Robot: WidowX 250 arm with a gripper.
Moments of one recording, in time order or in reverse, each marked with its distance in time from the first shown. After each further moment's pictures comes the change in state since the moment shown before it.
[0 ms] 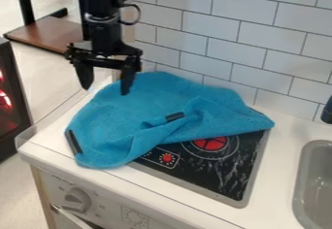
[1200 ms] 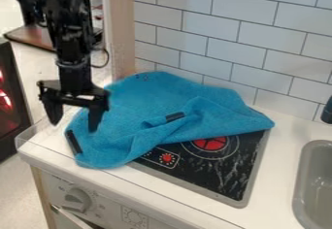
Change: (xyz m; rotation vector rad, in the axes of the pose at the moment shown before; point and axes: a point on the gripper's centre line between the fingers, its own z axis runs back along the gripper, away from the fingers) arm -0.031 0.040 -0.056 0.072 0.049 0.017
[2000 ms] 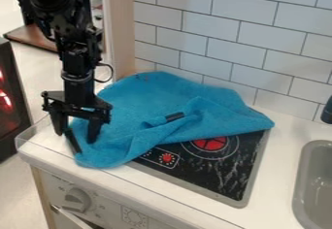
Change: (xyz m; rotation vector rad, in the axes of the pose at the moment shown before) arm -0.001 0.000 -0.025 0.053 0.039 -0.040
